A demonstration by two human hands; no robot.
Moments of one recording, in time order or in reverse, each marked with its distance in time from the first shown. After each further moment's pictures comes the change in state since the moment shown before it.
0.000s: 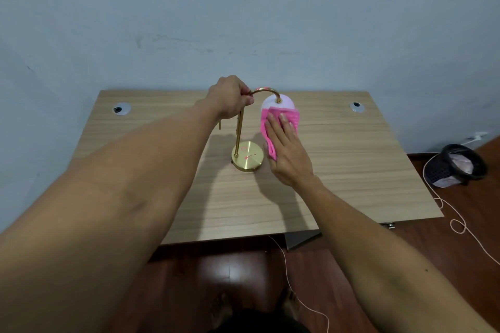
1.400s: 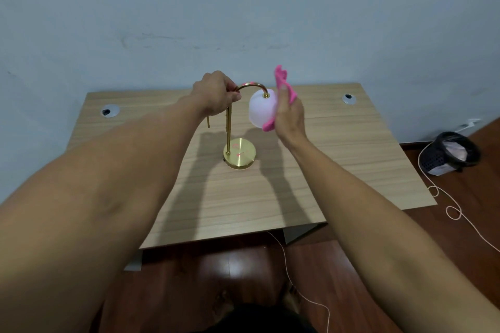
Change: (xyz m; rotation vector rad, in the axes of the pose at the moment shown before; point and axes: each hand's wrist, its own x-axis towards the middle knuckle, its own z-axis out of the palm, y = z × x) left_hand 0.004 -0.003 -0.001 0.039 -0.008 -0.016; right_hand 0.071 -0.016 -0.066 0.974 0.244 0.707
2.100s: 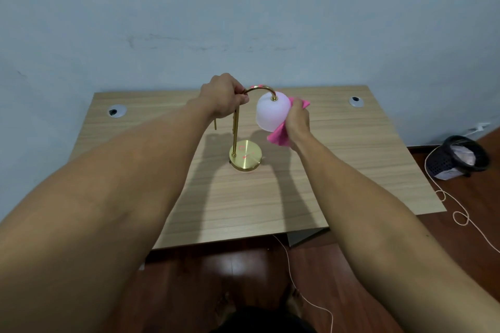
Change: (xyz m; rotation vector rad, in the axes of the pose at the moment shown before) left_hand 0.002 0.000 0.001 0.019 -0.004 0.015; right_hand 0.030 0.029 0.008 0.106 0.153 0.506
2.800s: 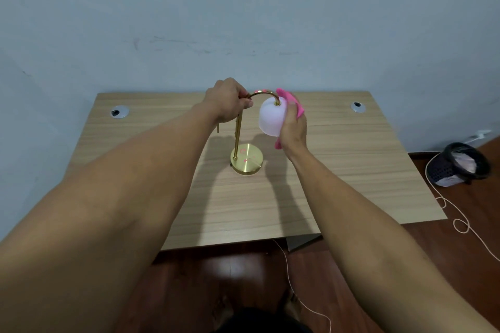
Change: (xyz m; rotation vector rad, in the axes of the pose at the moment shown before) left_hand 0.002 -0.002 0.002 -0.042 0.004 -0.036; right_hand -0.022 0.008 0.006 -0.002 -0.046 -0.396
